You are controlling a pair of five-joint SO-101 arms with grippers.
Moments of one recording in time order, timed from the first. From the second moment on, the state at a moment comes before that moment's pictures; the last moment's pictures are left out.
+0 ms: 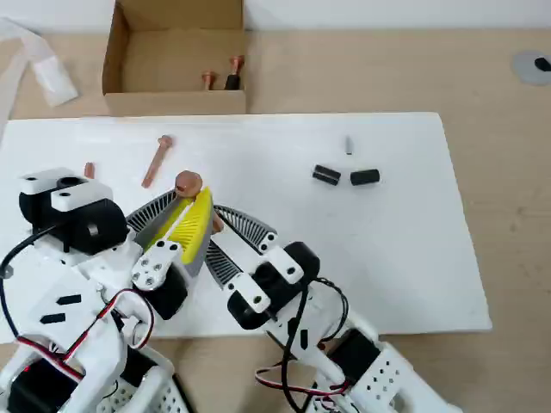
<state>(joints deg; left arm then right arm) 27.0 -88.6 45.2 55.8 5.8 -51.1 -98.4 97.4 4.5 -0.1</state>
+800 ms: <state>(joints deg) 22.7 -88.7 46.2 55.3 3.0 -51.2 -98.4 97.4 4.8 -0.1</state>
